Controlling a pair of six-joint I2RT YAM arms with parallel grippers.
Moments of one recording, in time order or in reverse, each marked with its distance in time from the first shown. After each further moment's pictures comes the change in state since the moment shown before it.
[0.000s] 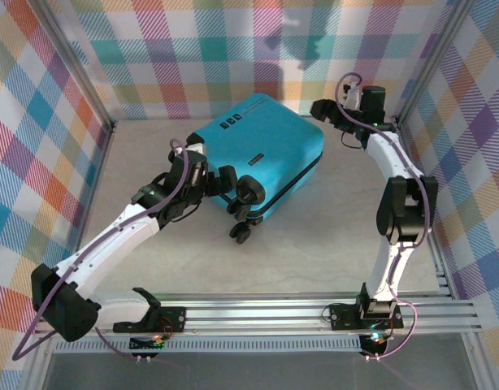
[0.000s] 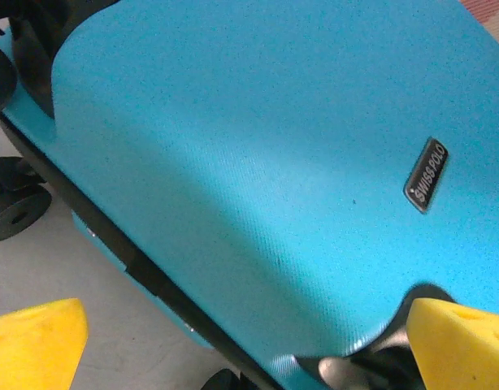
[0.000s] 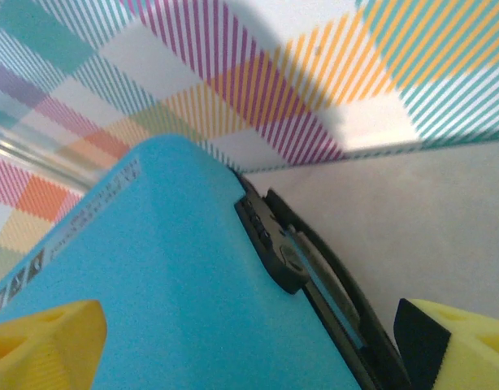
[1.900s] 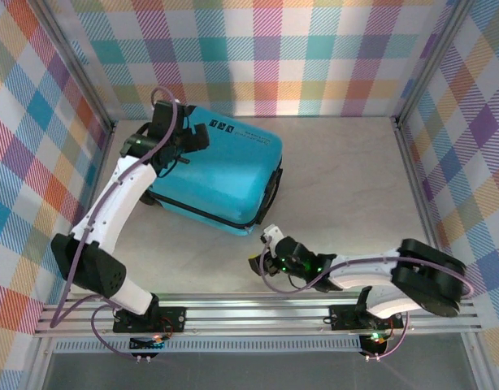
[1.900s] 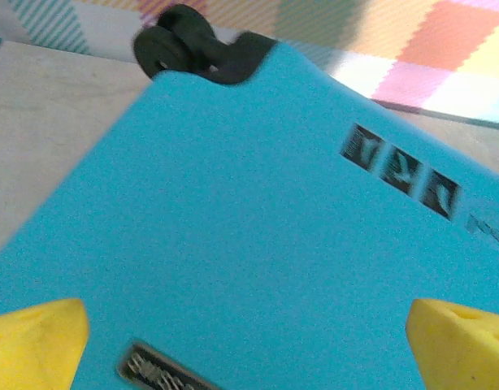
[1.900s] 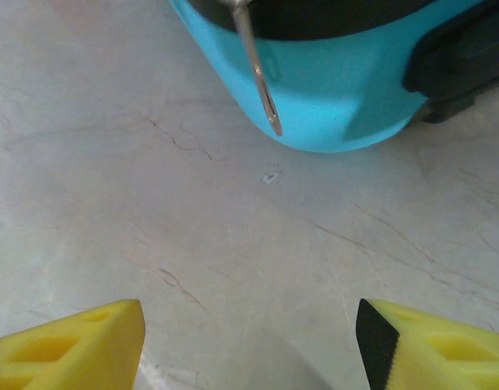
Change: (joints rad) left arm 0.221 0.270 0.461 -0.246 -0.116 0.229; right arm 1.119 -0.611 -1.332 0.616 0.839 -0.032
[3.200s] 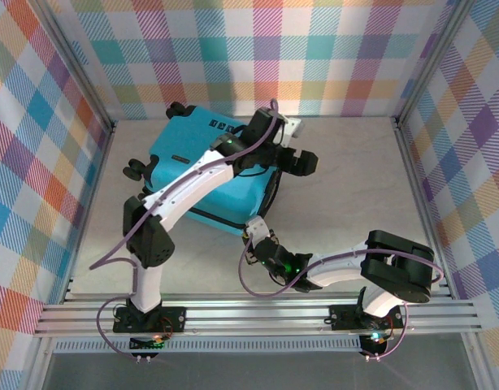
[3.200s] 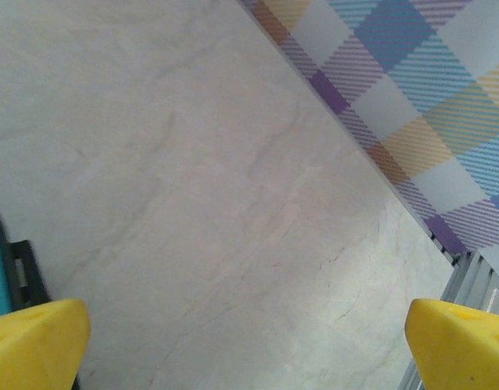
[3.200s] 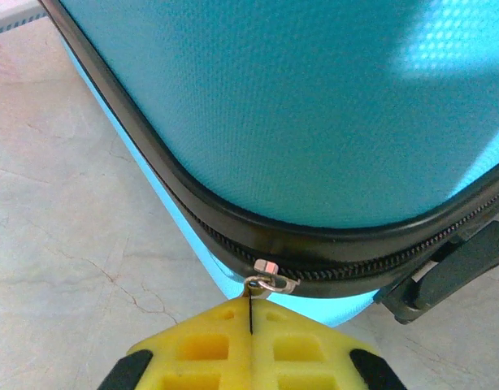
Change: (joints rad) left arm -0.408 0.456 0.413 0.088 0.560 0.079; right arm 0.091 0.175 0.159 0.156 0.358 -0.103
